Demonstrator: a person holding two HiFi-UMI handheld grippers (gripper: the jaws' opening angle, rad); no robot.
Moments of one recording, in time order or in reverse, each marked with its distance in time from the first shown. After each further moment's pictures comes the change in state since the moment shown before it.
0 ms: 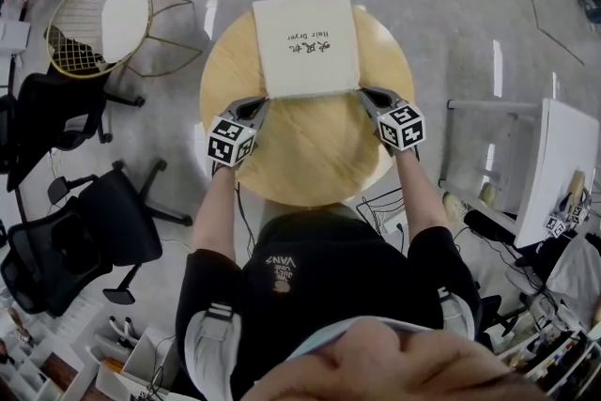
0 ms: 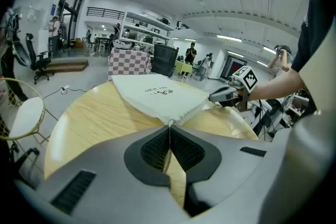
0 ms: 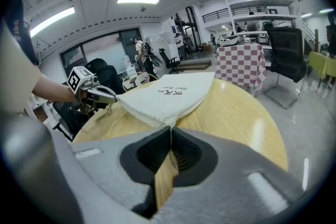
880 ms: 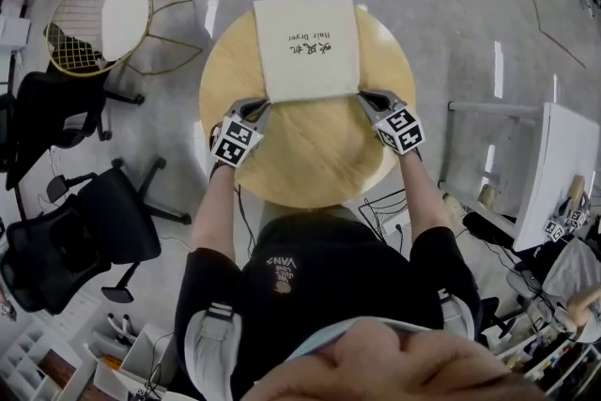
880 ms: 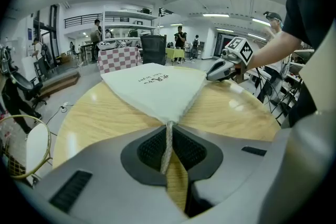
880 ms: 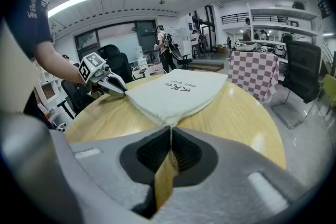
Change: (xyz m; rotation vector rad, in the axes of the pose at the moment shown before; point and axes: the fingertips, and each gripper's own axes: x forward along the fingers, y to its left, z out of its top) left arm 0.019 0.002 -0.029 0.229 0.143 0.015; right arm 0.010 0.003 -0.011 -0.185 0.045 0.050
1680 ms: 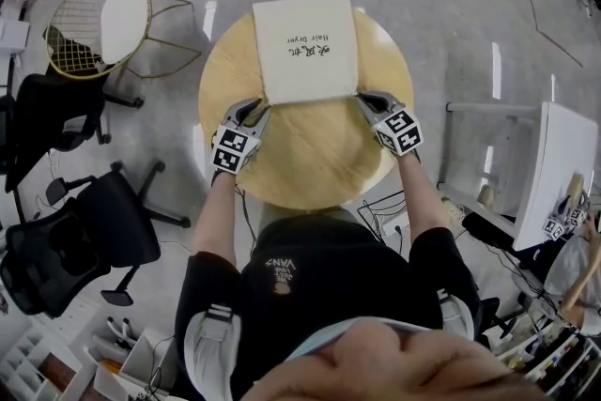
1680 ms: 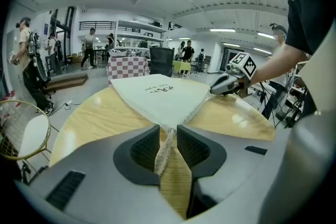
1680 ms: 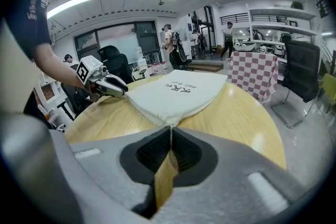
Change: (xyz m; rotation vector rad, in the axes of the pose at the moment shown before) left arm -0.012 0.004 0.013 -0.076 -0.169 0.061; right arm -0.004 0.004 0.000 0.007 -0.007 -0.003
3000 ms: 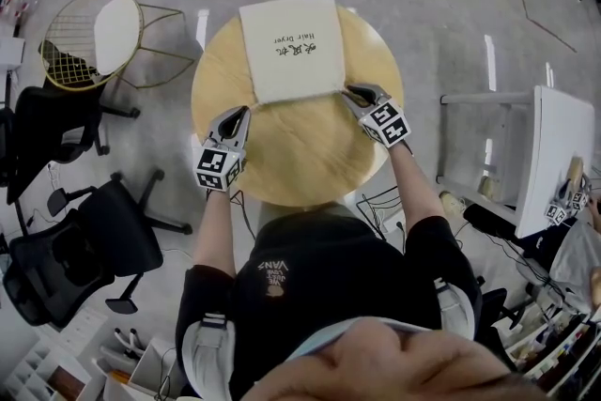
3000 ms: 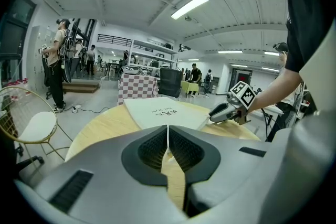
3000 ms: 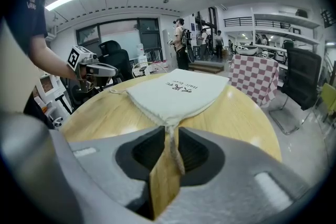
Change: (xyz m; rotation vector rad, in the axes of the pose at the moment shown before) left arm -0.054 -0.005 0.034 -0.105 -0.228 0.085; right arm 0.000 0.003 0.000 -0.057 0.015 -0.023
